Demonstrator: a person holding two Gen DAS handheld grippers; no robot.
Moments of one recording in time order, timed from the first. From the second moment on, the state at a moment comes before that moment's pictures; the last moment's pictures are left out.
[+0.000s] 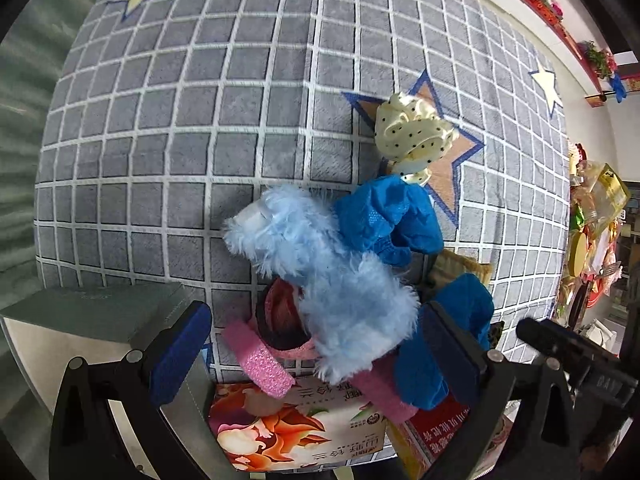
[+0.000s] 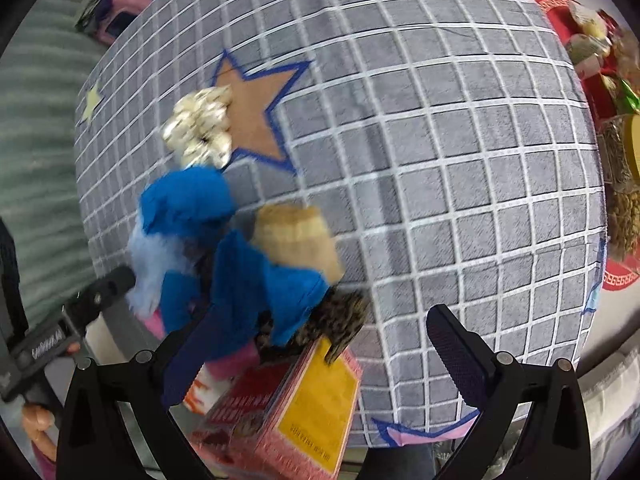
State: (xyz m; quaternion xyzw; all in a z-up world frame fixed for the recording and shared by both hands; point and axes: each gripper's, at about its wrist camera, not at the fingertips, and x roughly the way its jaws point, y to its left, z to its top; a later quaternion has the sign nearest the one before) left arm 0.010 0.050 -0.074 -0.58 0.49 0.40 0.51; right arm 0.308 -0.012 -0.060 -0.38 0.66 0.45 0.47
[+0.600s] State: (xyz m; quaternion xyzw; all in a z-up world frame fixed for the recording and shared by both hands) left arm 0.032 0.059 -0.139 -0.61 0.50 0.40 0.46; right arm 0.270 0.035 -0.138 -0.37 0.71 0.45 0.39
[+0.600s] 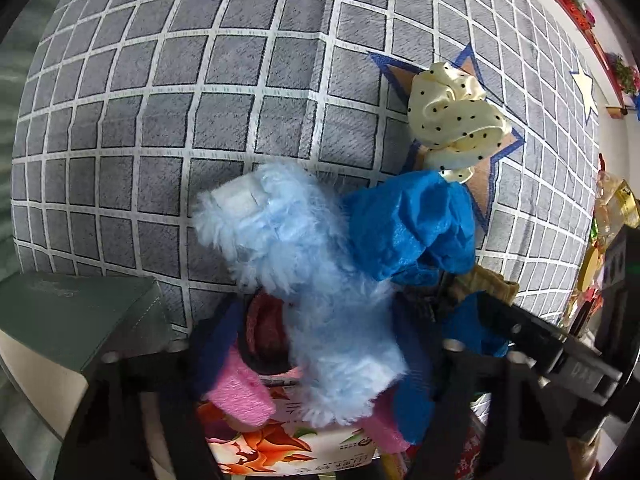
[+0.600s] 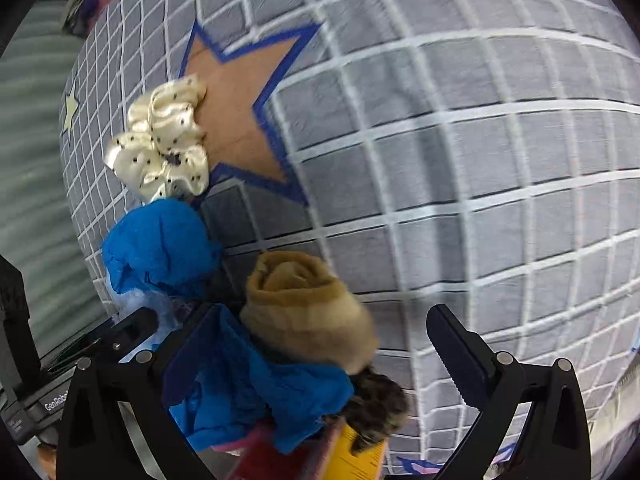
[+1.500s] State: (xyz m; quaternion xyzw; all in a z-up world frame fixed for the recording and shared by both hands) left arm 0.062 0.031 -0.052 -0.55 0.39 0.40 0.63; right arm 0.374 0.008 -0.102 -0.24 0.74 0.45 0.44
